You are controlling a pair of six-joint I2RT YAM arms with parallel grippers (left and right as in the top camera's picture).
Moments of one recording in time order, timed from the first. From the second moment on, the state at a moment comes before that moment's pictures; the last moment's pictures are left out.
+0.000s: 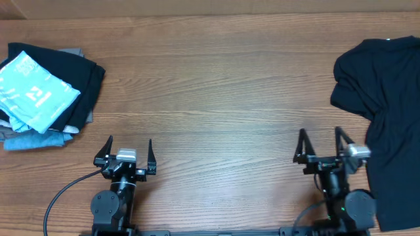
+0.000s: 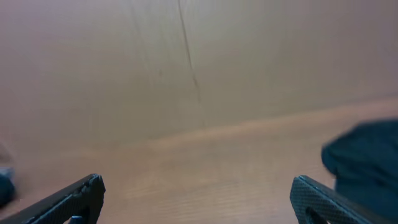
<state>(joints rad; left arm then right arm) -0.04 0.02 0.01 -0.08 0.00 0.13 0.15 0.04 0.17 -0.06 0.04 0.26</state>
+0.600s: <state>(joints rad) -0.04 0.02 0.01 -0.08 0.00 0.13 0.12 1.28 1.58 -1.14 0.11 0.28</state>
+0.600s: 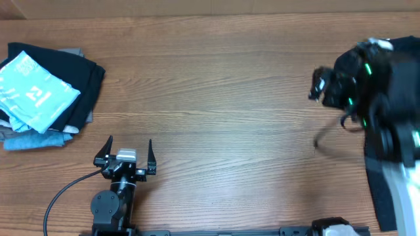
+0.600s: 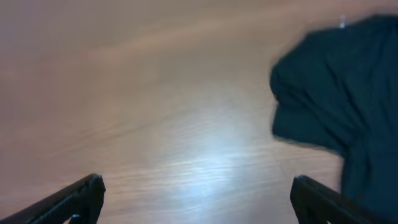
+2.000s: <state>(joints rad) -0.04 0.02 0.01 -0.08 0.00 0.13 -0.34 2.06 1.66 -0.90 0.01 0.02</state>
